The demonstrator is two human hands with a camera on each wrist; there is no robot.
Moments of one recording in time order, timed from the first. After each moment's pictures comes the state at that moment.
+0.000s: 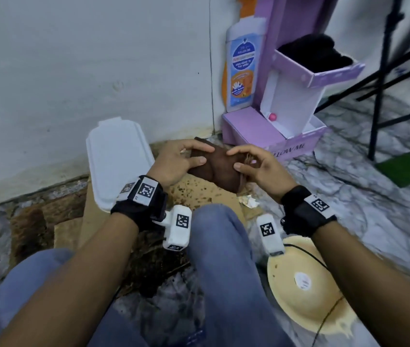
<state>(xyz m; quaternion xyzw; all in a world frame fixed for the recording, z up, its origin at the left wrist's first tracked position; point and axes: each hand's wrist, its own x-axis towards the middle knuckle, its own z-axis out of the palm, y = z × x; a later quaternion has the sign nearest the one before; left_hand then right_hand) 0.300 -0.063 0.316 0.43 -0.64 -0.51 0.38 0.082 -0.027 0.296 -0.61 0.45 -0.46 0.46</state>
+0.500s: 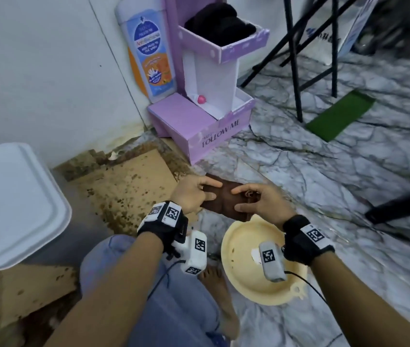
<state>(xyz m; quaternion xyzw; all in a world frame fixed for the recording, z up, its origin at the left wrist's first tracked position) 0.102 -0.053 0.218 0.44 -0.68 -0.57 0.11 -0.080 0.057 0.207 -0.45 0.67 -0.38 0.45</state>
